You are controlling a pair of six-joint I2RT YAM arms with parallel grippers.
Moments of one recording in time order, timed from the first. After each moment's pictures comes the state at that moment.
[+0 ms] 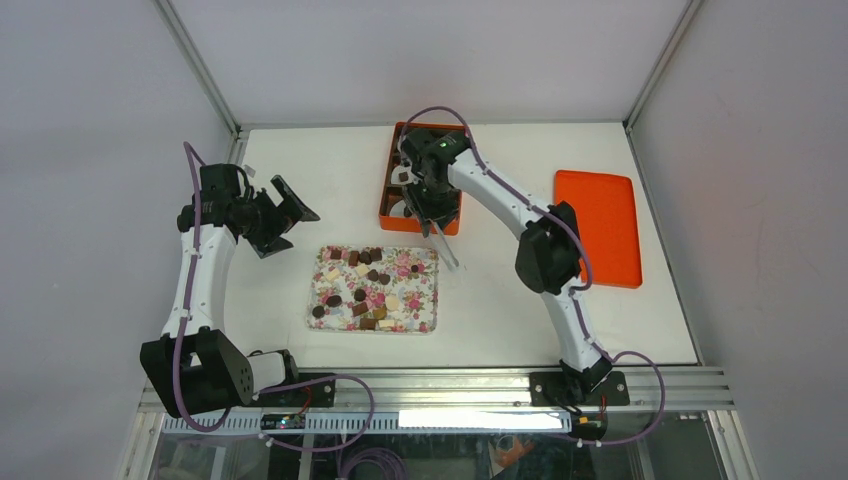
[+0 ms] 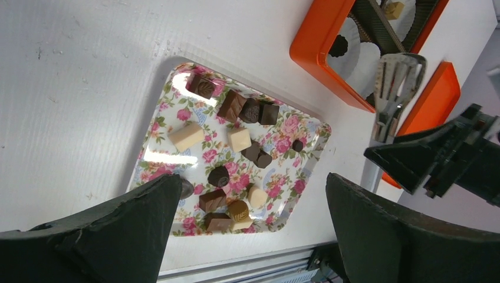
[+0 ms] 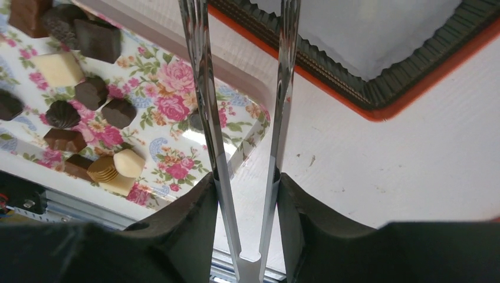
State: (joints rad) left arm 0.19 1.23 1.11 -0.85 0.41 -0.52; right arm 0.72 2.24 2.17 -1.30 -0.07 0.24
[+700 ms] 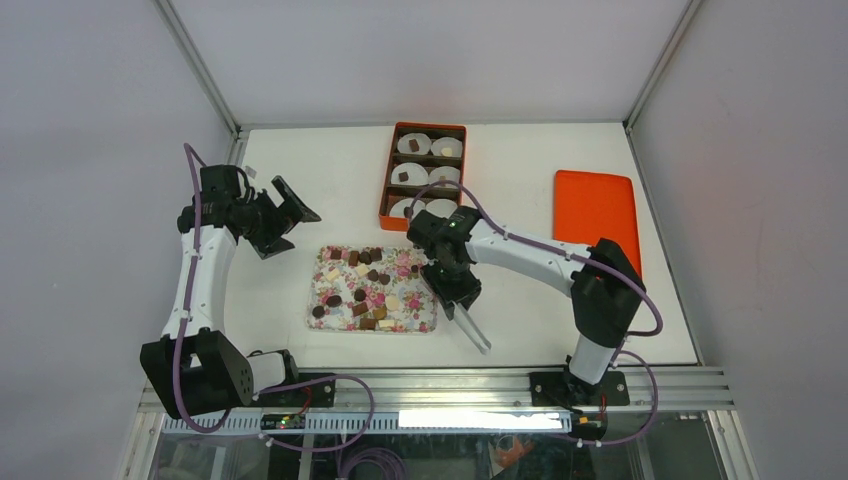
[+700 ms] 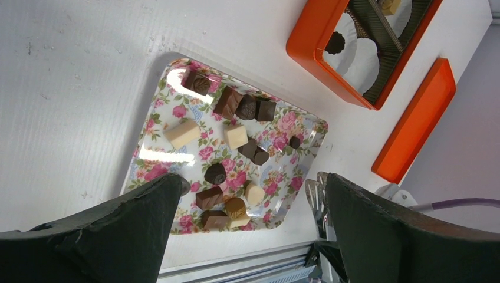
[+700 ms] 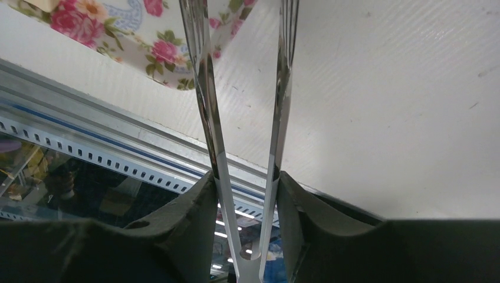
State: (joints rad) left arm 0.19 1.23 1.10 -0.85 0.43 -0.53; right arm 0.97 1.75 1.39 -1.20 -0.09 0.39
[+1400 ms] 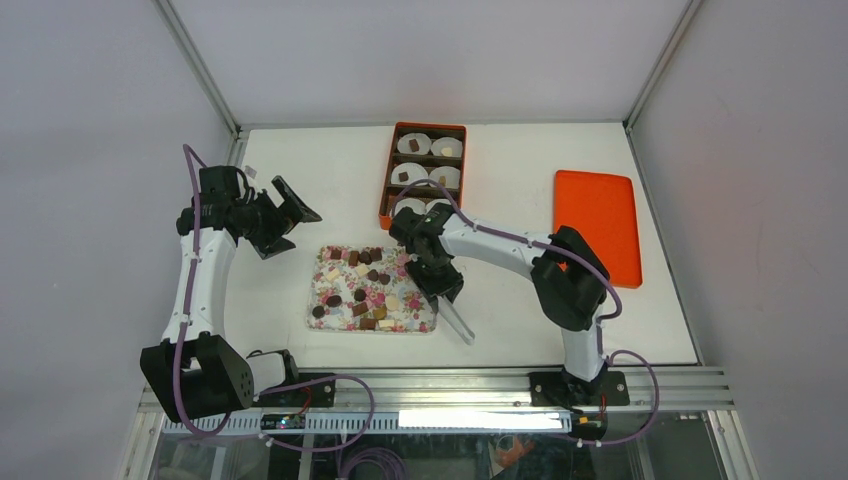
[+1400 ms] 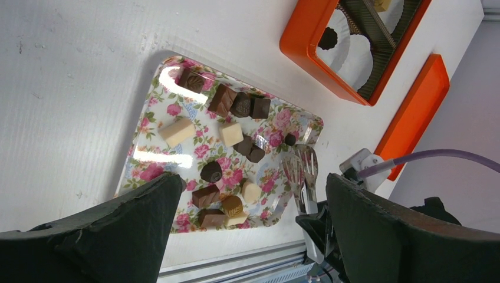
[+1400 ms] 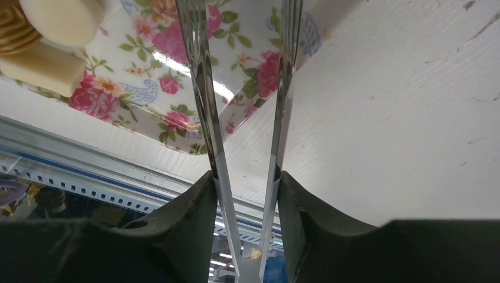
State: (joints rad) left arm 0.19 1.21 1.10 -0.85 0.45 -0.53; right arm 0.97 1.93 1.52 -1.15 -0.07 0.36
